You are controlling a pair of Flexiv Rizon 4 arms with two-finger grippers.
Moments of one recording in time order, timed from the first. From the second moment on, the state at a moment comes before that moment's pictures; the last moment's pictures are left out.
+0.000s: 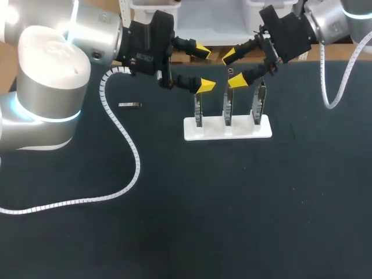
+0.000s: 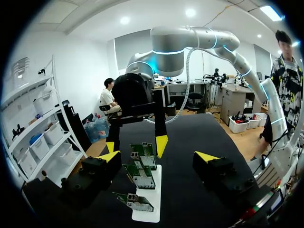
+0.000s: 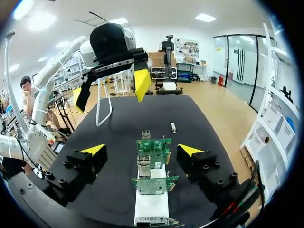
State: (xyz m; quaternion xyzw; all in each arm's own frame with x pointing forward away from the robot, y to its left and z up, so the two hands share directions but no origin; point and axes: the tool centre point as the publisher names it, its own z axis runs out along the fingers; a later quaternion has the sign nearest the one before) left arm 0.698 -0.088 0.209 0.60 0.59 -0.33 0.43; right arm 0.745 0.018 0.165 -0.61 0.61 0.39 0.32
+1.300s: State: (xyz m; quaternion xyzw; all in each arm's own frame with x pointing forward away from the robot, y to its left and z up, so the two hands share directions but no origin) left arm 0.698 -0.088 0.209 0.60 0.59 -0.33 0.43; right arm 0.747 0.015 0.182 -0.62 0.59 0.39 0.34
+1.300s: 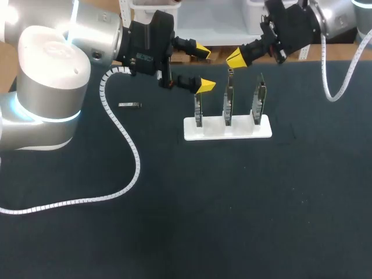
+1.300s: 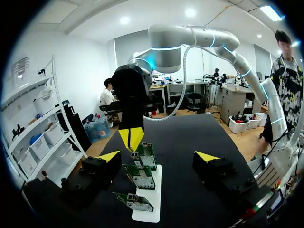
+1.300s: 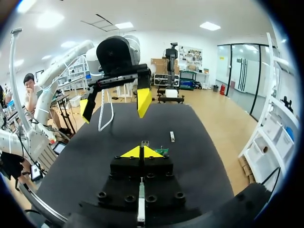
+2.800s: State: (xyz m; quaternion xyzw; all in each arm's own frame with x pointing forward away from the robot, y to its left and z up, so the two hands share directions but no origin) left arm 0.698 -0.088 0.209 0.60 0.59 -0.33 0.43; right arm 0.736 0.012 0.147 -0.61 0.62 0.40 0.29
